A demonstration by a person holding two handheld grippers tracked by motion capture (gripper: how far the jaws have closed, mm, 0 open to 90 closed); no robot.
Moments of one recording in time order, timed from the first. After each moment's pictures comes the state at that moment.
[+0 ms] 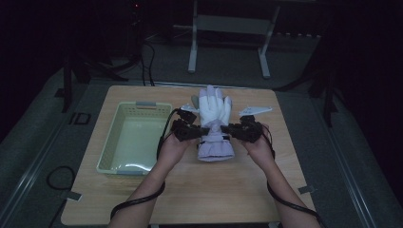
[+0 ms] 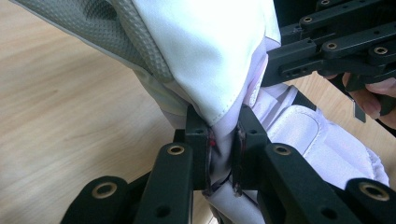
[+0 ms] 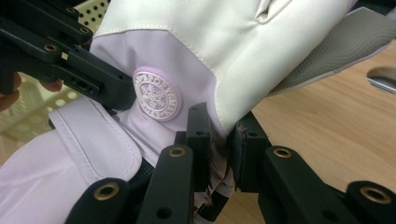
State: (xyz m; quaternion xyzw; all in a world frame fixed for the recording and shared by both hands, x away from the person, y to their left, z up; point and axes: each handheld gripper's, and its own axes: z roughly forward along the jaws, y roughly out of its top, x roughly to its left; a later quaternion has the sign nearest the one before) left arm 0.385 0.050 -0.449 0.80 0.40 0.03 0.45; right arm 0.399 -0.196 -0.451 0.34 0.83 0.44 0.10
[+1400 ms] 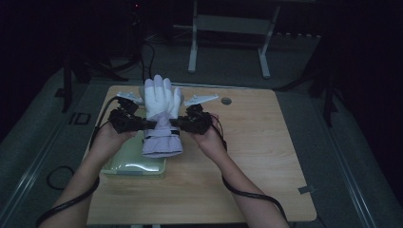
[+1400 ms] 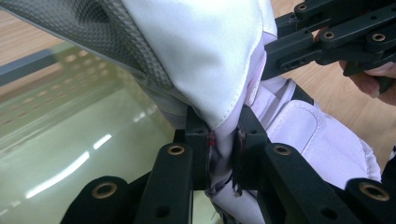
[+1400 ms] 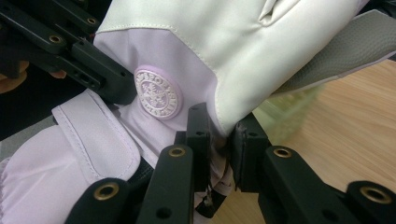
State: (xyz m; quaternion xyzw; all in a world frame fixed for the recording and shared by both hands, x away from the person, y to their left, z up) left arm 0.362 0.213 -0.401 0.82 0.42 0.05 0.39; right arm 0.395 -0.036 -0.425 0.30 0.83 0.47 0.05
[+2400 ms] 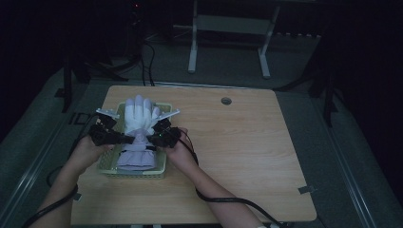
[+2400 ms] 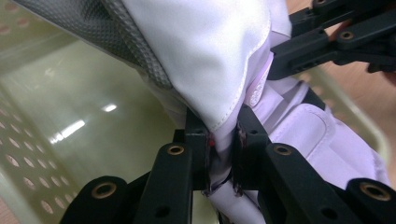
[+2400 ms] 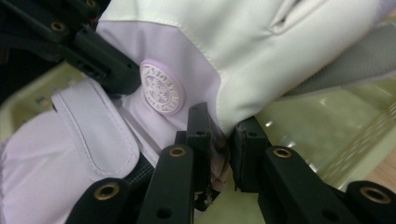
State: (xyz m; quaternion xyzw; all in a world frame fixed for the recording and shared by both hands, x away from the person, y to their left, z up) left arm 0.368 0.275 -0.487 0.83 0.43 0.01 0.36; right arm 0.384 0.046 -0.495 0.32 0.86 0.39 0.05
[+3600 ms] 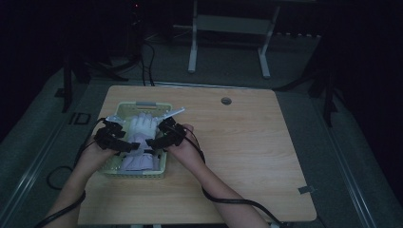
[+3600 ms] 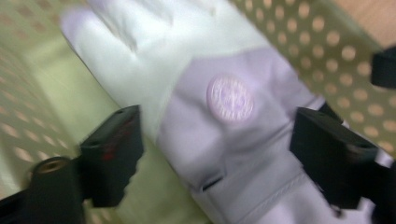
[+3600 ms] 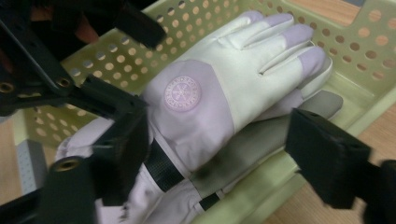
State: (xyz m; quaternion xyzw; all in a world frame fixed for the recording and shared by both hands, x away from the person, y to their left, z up) left arm 0.357 0.257 -0.493 0.82 0.44 0.12 0.34; right arm 0.388 0.029 -0.483 0.31 0.87 0.39 0.04
